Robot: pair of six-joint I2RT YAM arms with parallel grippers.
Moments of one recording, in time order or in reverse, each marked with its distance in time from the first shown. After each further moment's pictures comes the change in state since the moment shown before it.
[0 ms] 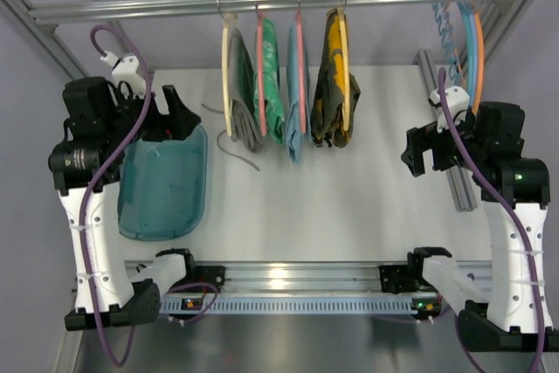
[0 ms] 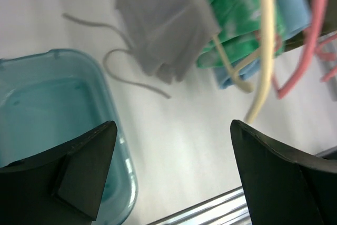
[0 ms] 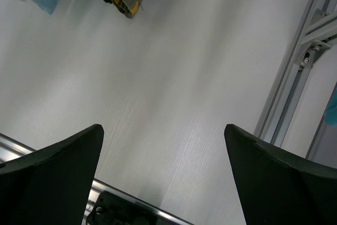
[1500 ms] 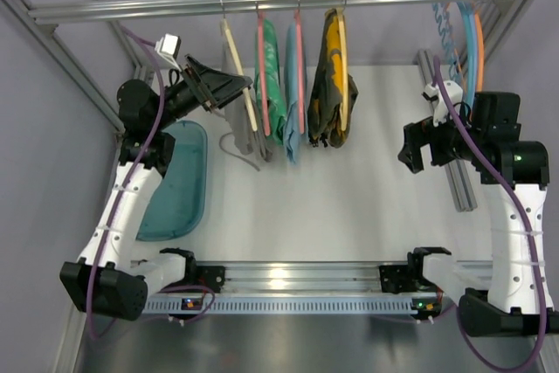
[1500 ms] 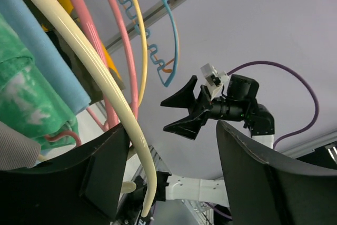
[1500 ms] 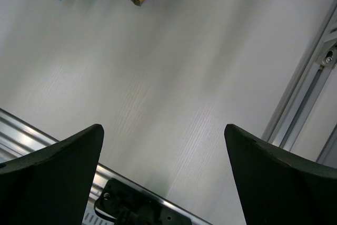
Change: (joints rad) left arm -0.241 0.057 -0.523 1.379 0.418 -1.131; right arm 0.000 0.108 0.083 -0.081 -0.052 -0.027
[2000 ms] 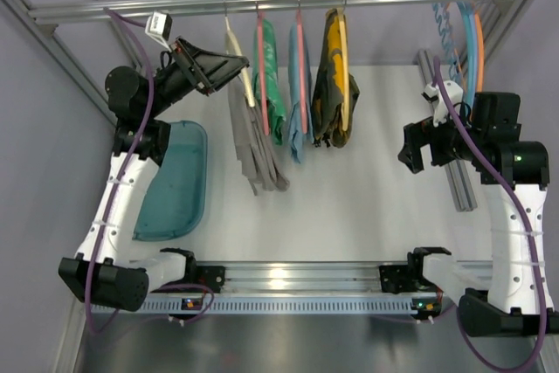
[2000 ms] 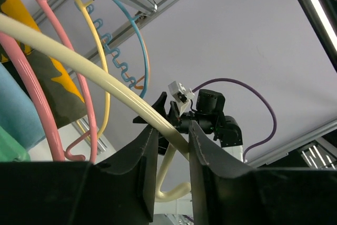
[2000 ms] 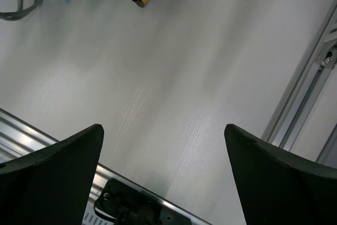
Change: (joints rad) left arm 0.000 0.048 0.161 0.040 -0.021 -0.124; right arm 0.000 -0.003 0.000 -0.001 0.000 -0.002
